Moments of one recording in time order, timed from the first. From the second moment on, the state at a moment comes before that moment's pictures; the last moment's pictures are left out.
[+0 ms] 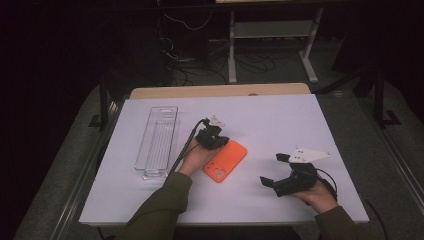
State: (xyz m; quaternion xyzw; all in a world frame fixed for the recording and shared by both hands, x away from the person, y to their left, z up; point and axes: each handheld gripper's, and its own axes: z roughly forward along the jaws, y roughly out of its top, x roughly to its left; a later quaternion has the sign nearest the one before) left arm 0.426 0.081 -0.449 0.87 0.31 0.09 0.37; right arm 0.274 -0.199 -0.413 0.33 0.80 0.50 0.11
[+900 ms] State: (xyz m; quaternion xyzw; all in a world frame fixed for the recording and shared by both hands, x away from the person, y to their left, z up) left arm 0.402 0.058 -0.444 0.88 0.26 0.04 0.41; right arm 0.274 -0.198 -0.413 0.33 0.80 0.50 0.11
